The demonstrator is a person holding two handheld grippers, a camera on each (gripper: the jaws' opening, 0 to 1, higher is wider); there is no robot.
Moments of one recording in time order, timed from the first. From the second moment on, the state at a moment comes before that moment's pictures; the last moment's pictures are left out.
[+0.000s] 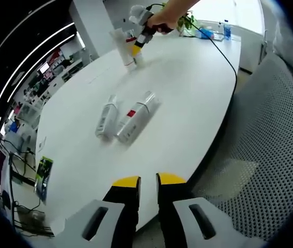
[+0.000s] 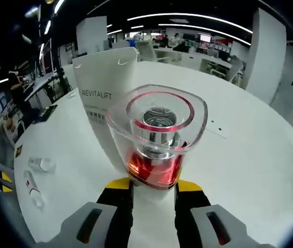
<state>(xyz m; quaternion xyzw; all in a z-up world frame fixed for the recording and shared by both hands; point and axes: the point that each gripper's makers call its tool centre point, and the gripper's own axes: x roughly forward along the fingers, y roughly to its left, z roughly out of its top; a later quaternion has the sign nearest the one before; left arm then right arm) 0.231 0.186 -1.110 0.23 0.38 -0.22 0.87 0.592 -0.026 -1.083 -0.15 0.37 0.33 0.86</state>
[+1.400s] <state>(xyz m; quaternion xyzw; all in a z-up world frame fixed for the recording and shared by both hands) 0.237 0.183 -1.098 0.23 0.34 -0.21 0.89 0.349 0.128 -1.148 -0.39 0.38 0.64 0.54</state>
